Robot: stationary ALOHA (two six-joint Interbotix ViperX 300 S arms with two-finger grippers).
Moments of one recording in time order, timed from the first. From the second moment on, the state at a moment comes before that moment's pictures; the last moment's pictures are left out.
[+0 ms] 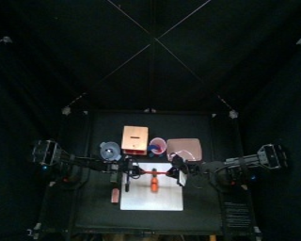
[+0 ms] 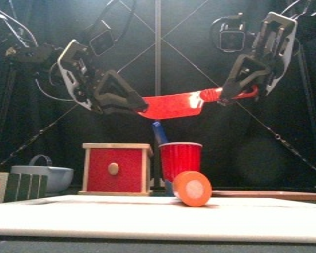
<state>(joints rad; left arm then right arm) -0.09 -0.07 0.93 -0.02 -0.53 0.00 0.09 -0.35 0.86 -0.22 0.19 0.64</state>
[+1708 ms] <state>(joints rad) -0.20 0.14 0.88 -0.16 -0.54 0.00 0.15 -0.09 0.75 -0.20 0.38 0.64</state>
